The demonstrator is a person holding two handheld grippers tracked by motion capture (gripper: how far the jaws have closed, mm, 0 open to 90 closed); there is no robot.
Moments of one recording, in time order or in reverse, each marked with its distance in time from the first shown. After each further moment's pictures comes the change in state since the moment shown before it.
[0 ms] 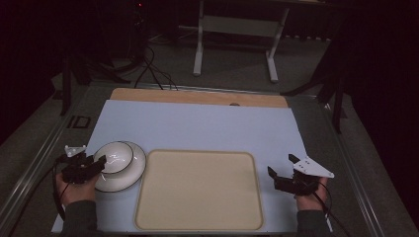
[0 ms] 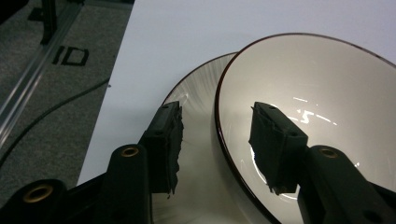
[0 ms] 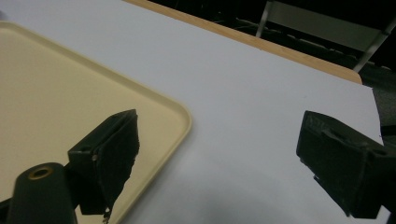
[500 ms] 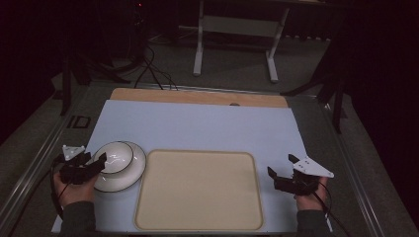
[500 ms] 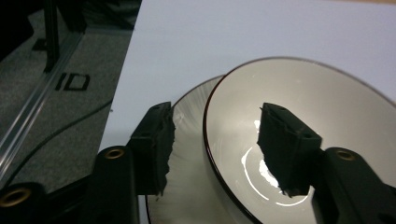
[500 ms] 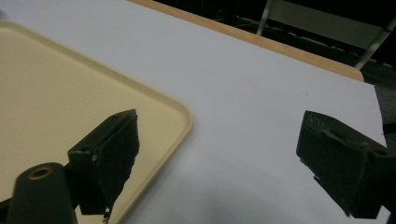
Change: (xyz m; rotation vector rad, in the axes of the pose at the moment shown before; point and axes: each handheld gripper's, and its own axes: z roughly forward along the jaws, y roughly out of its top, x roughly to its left) left arm -0.003 0.001 -0.009 -0.081 0.002 0.055; right arm 0.000 0.000 0.001 0.007 0.002 0.005
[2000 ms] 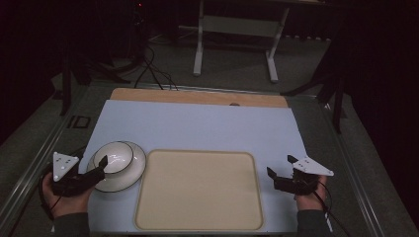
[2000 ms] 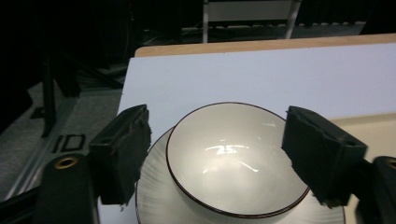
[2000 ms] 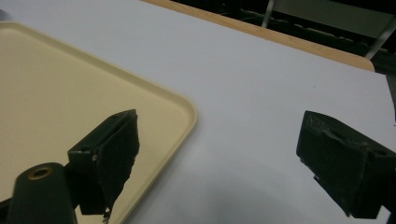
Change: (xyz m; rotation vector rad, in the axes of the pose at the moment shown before) left arm -0.015 -0.001 -0.059 -0.224 -0.089 0.120; right arm -0.001 -0.001 0.002 0.020 0.020 0.031
